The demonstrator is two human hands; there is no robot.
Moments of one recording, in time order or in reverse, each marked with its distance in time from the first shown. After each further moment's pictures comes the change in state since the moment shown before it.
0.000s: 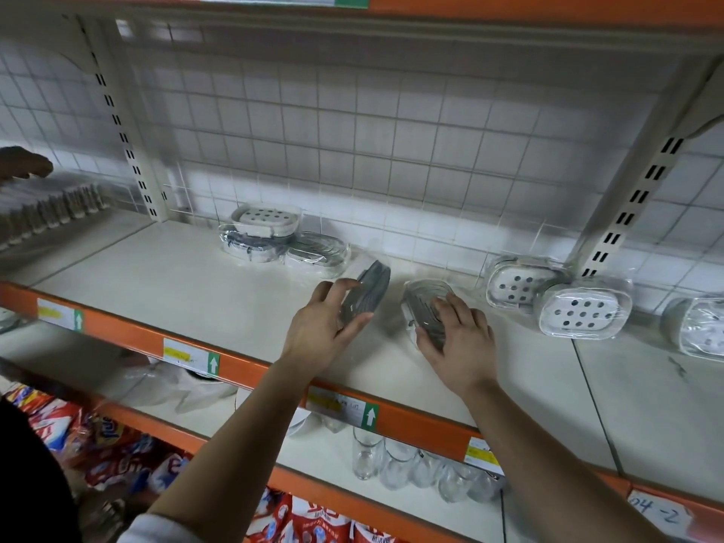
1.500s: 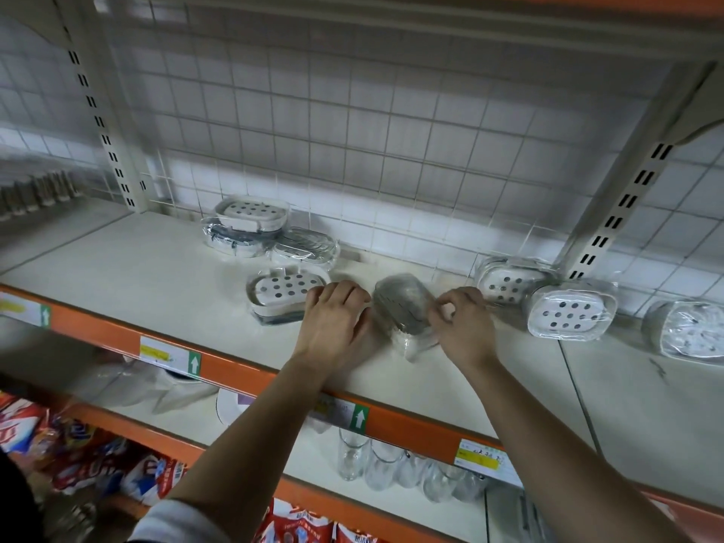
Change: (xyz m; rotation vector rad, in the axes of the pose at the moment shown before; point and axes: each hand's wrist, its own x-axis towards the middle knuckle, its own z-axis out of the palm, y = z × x) left_hand 0.012 0.017 0.029 0.300 0.135 0.195; right_hand 0.030 0.009 -0.010 0.365 0.072 0.192
